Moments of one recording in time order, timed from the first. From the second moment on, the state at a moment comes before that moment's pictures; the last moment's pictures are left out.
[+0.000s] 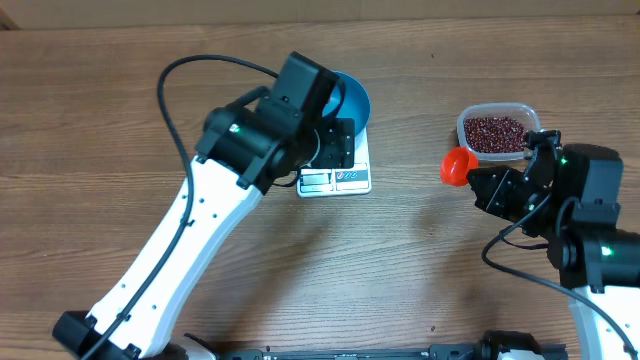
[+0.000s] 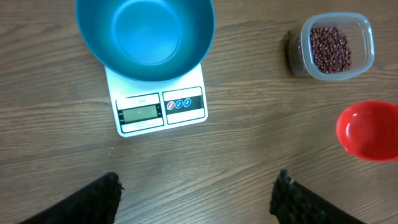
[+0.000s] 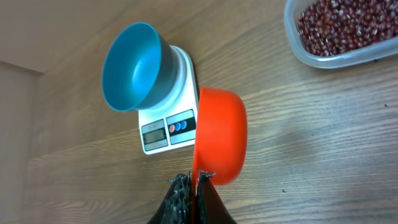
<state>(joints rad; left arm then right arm) -0.60 1.61 1.75 -1.17 0.04 -0.54 -0.08 0.98 1.00 -0.87 -0.44 0.39</state>
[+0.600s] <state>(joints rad) -0.66 1.80 1.45 -0.84 -0.08 -0.55 -0.08 1.03 1.00 -0.84 -0.41 0.39</state>
